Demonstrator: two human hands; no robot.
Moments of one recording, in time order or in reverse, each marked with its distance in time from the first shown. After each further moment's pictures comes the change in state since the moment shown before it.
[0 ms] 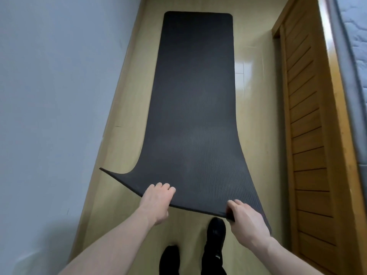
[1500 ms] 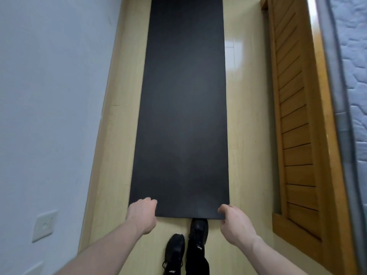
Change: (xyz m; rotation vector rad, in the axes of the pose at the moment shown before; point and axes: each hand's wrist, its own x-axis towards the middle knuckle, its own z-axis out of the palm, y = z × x) left_hand -0.148 0.026 0.103 -0.086 -0.251 -0.177; right_hand -0.132 -0.012 0.110 0.140 -0.160 0.253
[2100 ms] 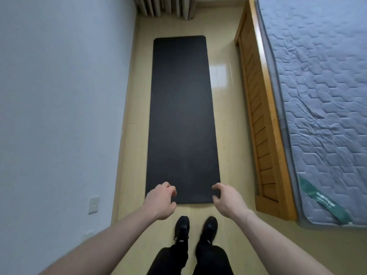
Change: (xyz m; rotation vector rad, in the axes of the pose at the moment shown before) left_hand -0.262 0.039 -0.132 -0.213 0.190 0.190; right_hand -0.252 -0.053 -0.125 0.226 0.114 -0.060
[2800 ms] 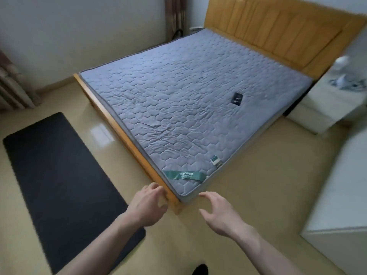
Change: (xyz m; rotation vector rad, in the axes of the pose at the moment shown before) left_hand -0.126 0.489 0.028 0.347 0.015 0.703; right_hand -0.360 0.350 -0.142 0.386 0.454 0.256
